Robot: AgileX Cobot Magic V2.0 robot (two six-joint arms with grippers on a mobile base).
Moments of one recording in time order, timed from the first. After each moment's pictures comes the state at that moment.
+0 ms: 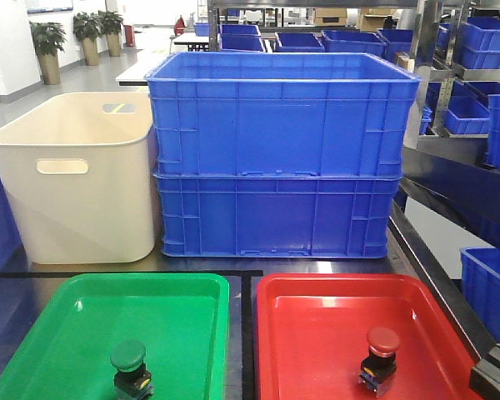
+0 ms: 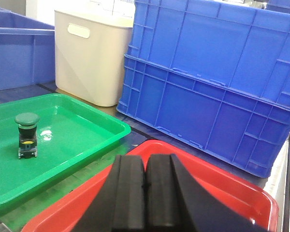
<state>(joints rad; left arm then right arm) -0.19 0.65 -0.38 1.78 -0.48 -1.83 0.03 0.53 -0.46 -1.77 -0.52 1.55</state>
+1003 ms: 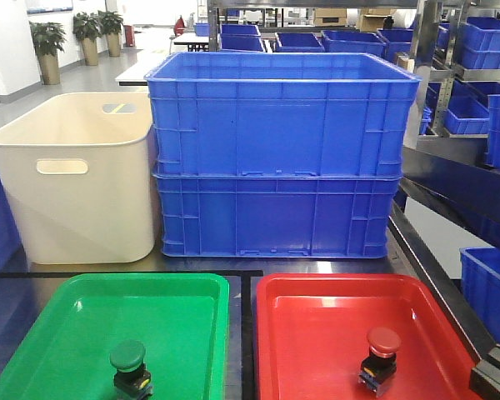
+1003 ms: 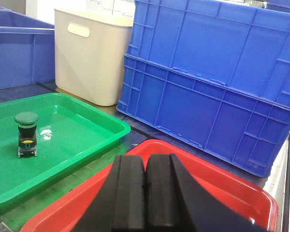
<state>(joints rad) -0.19 0.61 -0.23 0.16 -0.29 -0.38 0.03 0.53 -0.46 -1.78 -0.52 1.56</state>
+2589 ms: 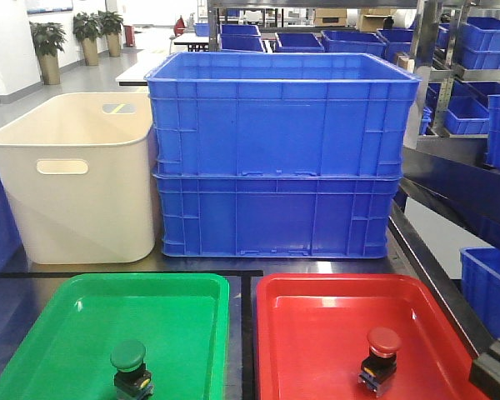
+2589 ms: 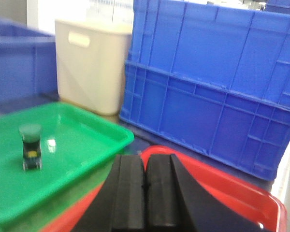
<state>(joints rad) -0.19 -0.01 0.03 0.06 0.17 -0.04 0.03 0.54 -0.46 -1.69 -0.51 1.53</state>
